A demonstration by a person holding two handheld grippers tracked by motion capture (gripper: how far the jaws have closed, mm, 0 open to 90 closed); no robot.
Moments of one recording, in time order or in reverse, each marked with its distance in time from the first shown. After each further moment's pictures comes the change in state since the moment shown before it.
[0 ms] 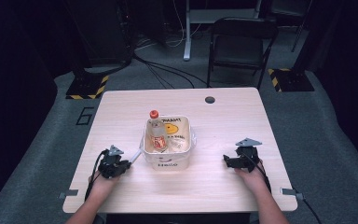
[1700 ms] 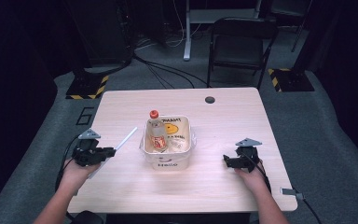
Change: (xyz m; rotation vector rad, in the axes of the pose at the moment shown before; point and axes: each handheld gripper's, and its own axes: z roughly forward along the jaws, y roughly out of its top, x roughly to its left) left arm 0.018 0.046 -0.106 -0.062 -0.100 0.018; right arm 0.000 0.000 0.000 0.000 0.000 0.000
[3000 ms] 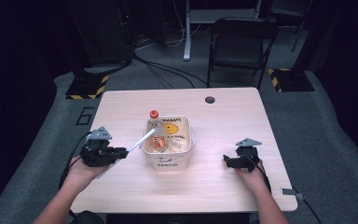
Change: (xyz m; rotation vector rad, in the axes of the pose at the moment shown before) left arm -0.052 0.032 -0.014 -0.010 -0.121 0.149; right arm 0.000 0.000 0.000 0.000 0.000 0.000
